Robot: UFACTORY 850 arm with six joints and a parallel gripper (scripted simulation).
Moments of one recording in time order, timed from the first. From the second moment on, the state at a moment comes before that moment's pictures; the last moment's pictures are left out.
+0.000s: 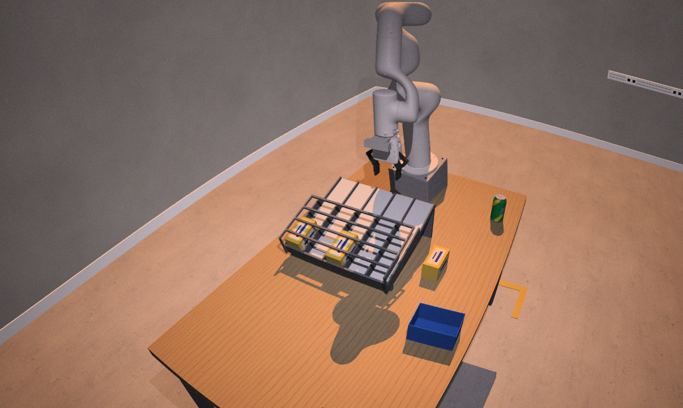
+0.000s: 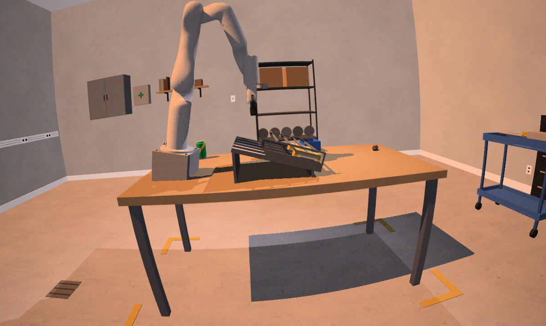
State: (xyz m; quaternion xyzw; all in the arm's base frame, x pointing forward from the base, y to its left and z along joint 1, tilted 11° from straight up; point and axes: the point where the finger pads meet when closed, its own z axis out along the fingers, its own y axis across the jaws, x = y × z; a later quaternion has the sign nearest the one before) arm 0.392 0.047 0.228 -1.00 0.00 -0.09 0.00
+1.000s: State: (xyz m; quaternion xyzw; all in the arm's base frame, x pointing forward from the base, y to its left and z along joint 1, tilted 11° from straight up) arm 0.473 0.296 0.240 -1.00 0.00 -0.09 0.01
